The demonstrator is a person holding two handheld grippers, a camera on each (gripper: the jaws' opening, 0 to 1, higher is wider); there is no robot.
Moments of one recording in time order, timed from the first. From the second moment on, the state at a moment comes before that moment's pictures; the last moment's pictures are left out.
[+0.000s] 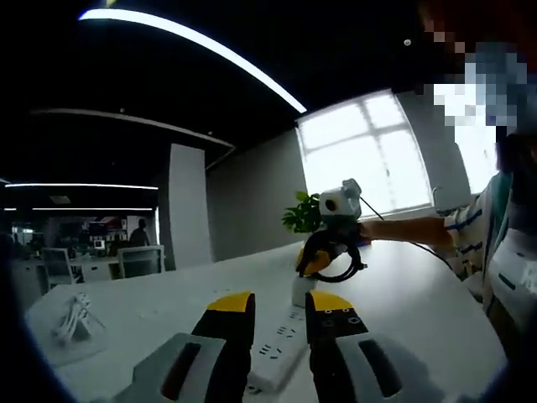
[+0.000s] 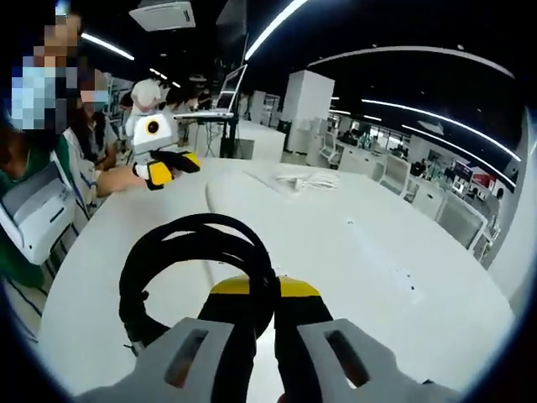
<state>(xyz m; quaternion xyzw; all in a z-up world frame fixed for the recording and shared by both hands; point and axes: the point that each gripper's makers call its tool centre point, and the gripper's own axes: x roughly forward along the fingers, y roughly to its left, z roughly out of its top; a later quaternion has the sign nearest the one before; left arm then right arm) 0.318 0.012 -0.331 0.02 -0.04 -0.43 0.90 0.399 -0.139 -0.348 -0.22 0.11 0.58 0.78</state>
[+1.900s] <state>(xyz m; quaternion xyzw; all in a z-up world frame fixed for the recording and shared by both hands) 0.338 0.039 -0.346 0.05 -0.01 -0.35 0.94 0.396 -0.131 -0.346 -0.21 0.09 0.57 0.79</state>
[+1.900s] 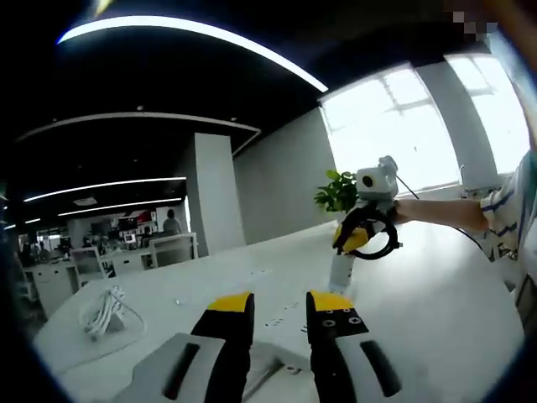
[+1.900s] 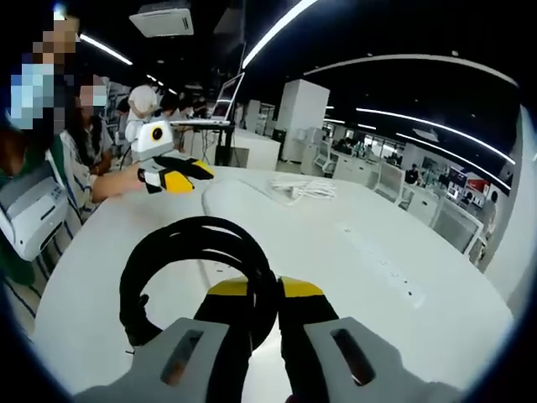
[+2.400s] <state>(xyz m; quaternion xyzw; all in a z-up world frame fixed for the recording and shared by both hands) 0.339 0.041 -0.344 0.05 -0.01 -0.34 0.94 0.393 -0.136 -0.335 -0.19 0.07 0.56 0.80</state>
